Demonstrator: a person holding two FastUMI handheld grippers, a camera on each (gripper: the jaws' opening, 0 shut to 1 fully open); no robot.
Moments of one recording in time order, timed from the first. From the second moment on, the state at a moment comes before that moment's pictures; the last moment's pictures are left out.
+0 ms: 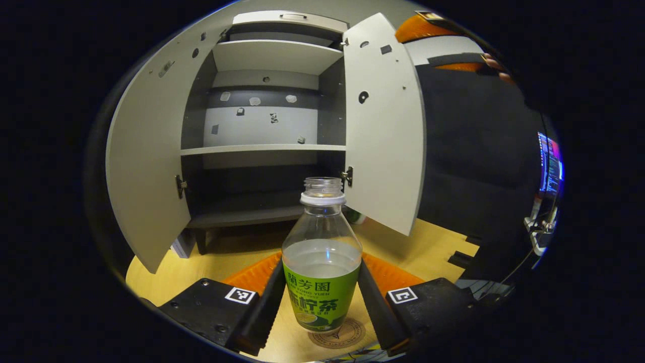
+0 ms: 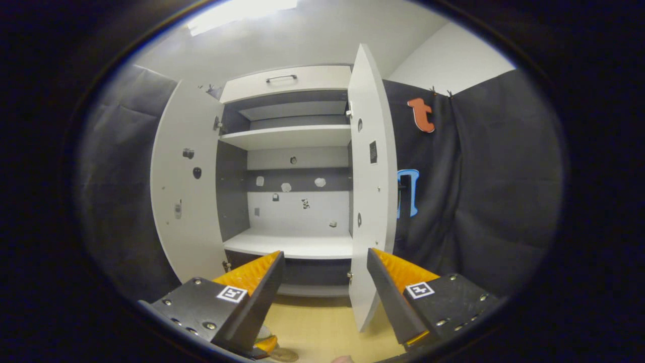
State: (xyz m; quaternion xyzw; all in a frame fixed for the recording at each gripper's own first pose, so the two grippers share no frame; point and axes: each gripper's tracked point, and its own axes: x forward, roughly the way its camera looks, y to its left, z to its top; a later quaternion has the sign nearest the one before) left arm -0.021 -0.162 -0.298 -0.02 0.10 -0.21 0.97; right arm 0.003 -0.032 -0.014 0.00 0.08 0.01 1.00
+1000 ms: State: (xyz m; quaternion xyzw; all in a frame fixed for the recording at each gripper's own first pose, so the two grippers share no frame) left arm -0.033 -0.171 -0.350 -0.02 0.10 -0.24 0.97; right arm 0.010 -0.017 -0.034 -0.02 0.11 0.02 0.99
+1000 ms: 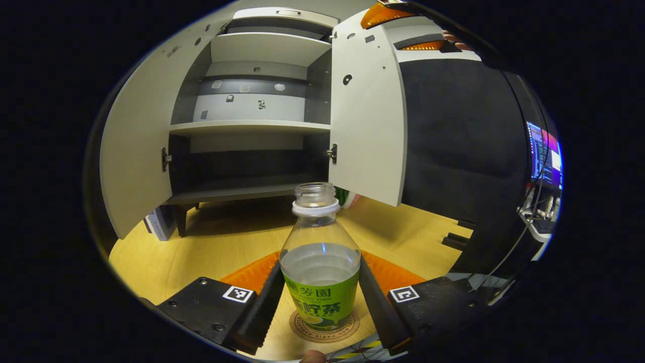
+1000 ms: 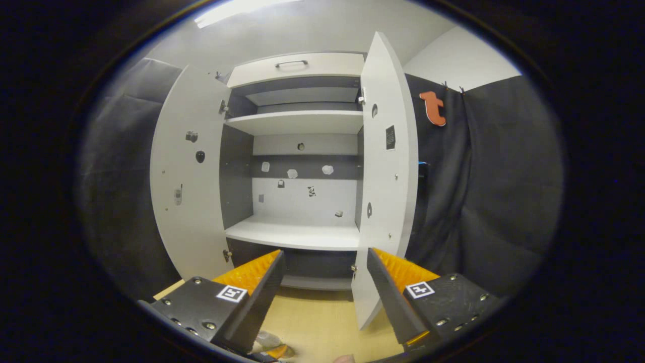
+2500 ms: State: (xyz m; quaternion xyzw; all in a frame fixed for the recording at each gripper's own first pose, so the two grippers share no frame) left arm -0.022 -0.149 -0.131 -0.01 0.05 -0.19 0.98; right arm -0.007 -0.094 0.014 0.02 0.05 0.00 1.00
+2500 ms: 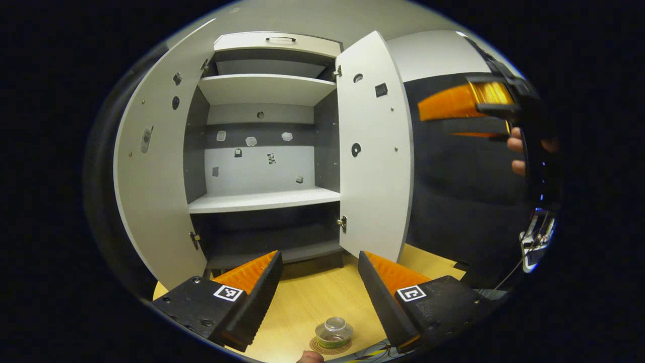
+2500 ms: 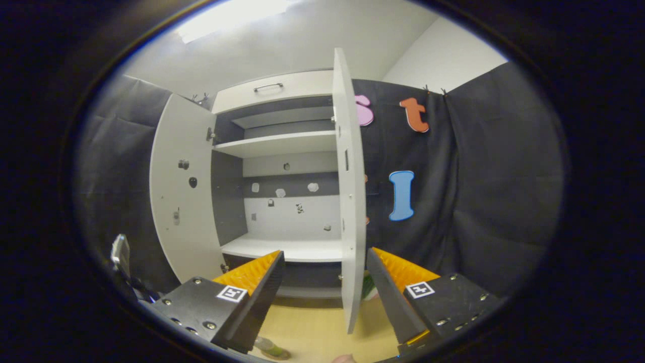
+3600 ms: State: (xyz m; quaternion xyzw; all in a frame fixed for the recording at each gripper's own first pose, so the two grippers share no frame) left arm -0.009 -0.005 -0.031 0.04 0.06 0.02 1.00; right arm 0.111 -0.277 0.029 -0.02 0.04 -0.03 1.00
